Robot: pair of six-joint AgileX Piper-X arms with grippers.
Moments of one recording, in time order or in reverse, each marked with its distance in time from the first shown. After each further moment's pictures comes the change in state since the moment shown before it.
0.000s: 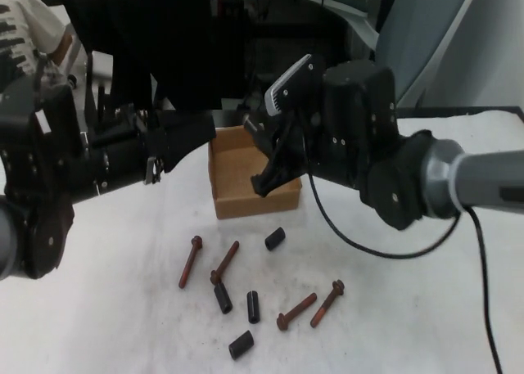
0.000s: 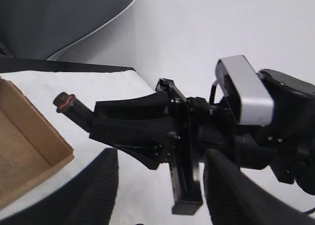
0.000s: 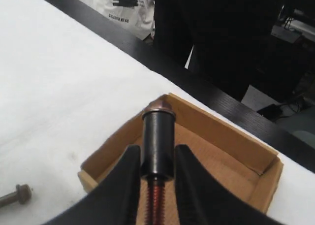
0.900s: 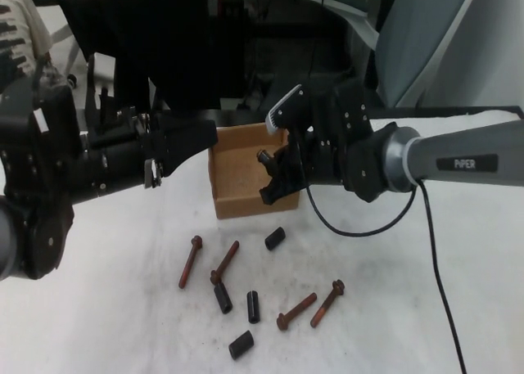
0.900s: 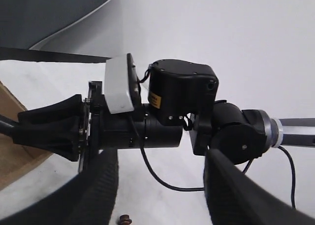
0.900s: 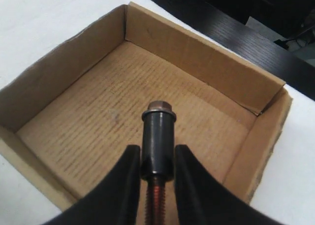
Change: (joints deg) left arm 0.0 0.0 0.0 -0.1 3.3 -1.4; right arm -3.5 13.3 -10.9 7.9 -1.5 -2.5
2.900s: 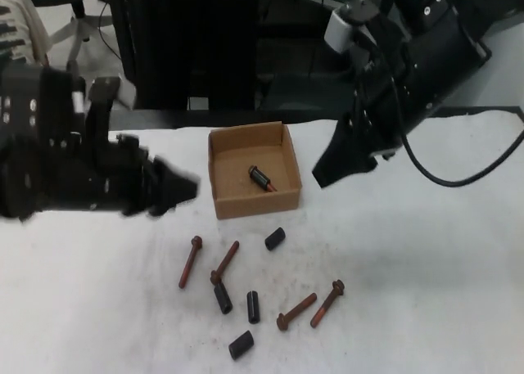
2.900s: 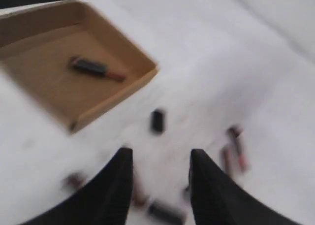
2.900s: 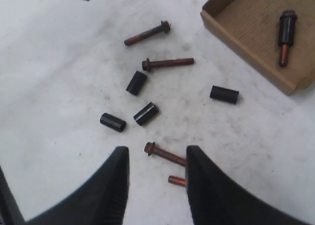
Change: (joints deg) left arm -1.8 -8.4 -10.8 66.1 -32.3 50.9; right arm -2.9 -26.7 -9.2 67.0 -20.0 -9.5
